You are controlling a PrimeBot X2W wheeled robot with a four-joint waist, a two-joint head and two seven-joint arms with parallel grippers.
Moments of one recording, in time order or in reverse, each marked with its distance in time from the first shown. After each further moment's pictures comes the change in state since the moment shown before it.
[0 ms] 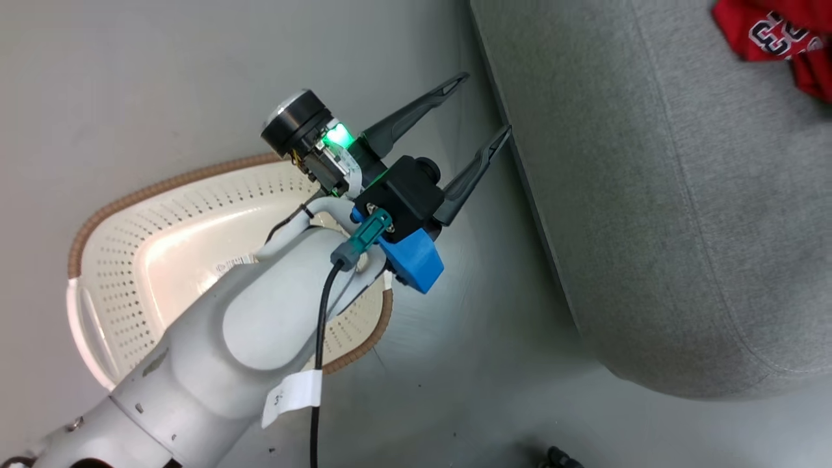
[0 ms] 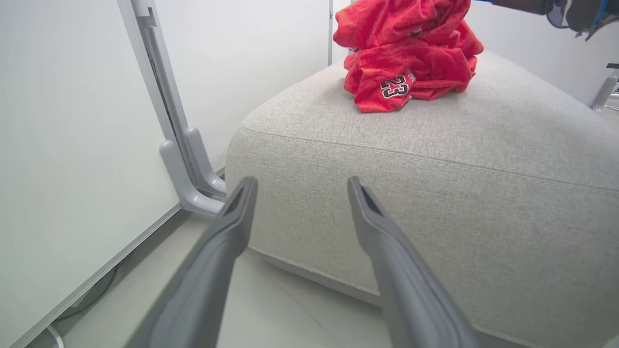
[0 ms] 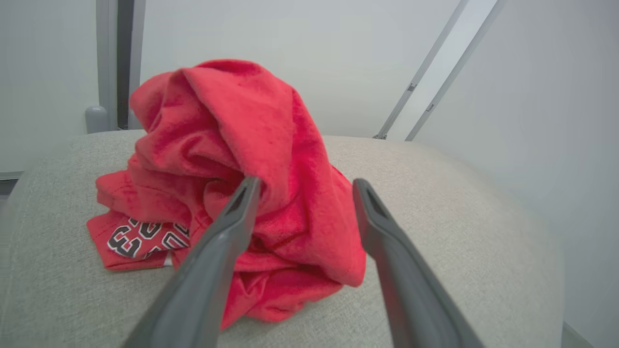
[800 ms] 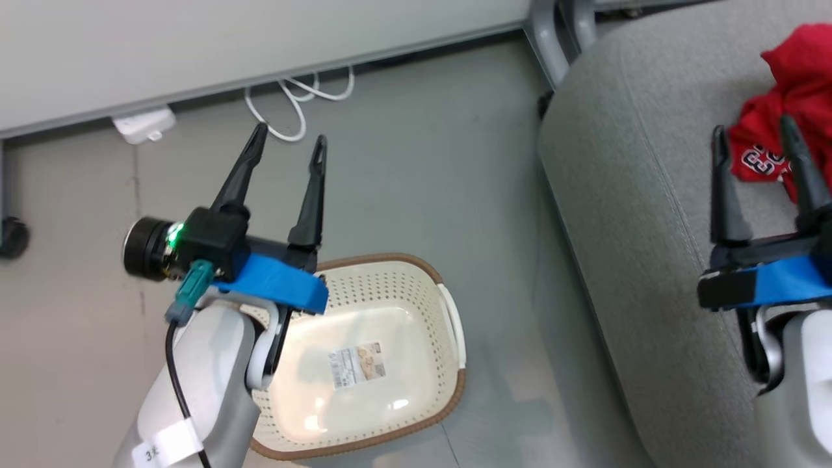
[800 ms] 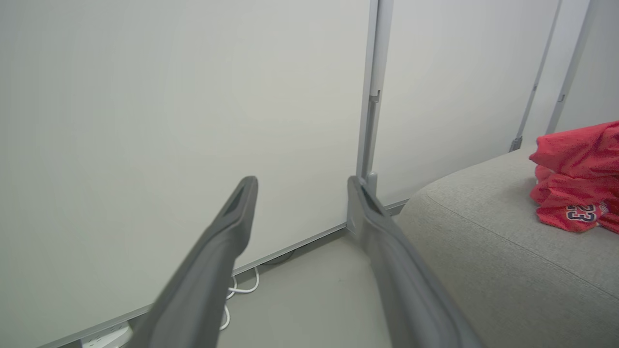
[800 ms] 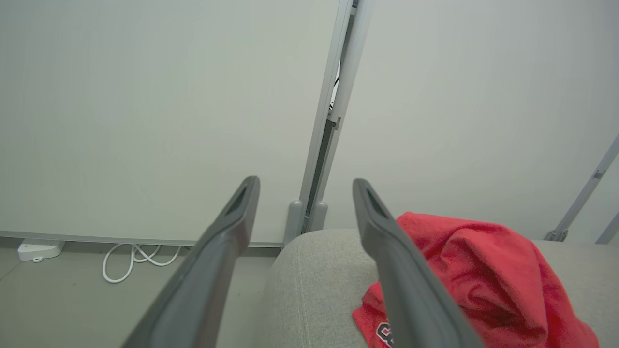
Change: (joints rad) left arm 0.407 -0.044 0.540 -0.126 -0.004 0.086 -0.001; right arm 0.212 0.057 0.407 -0.188 0.045 0.000 0.000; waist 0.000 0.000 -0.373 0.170
